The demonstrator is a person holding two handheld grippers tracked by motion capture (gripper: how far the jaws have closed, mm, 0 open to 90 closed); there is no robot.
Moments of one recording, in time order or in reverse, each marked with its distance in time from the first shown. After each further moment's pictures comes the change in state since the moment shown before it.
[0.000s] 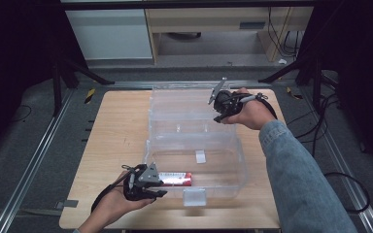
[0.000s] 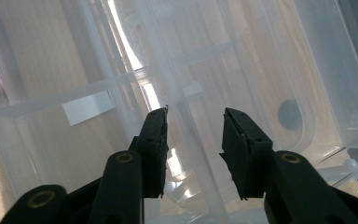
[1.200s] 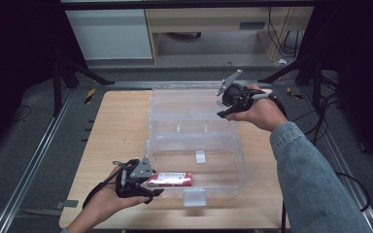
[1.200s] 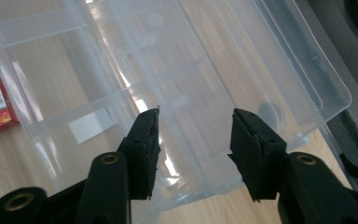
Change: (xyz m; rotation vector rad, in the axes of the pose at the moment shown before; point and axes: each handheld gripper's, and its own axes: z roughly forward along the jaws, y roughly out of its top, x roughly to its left) left arm 0.001 0.005 -0.026 -0.033 0.074 -0.023; right arm 0.000 -0.009 -0.039 -0.108 -0.053 0.109
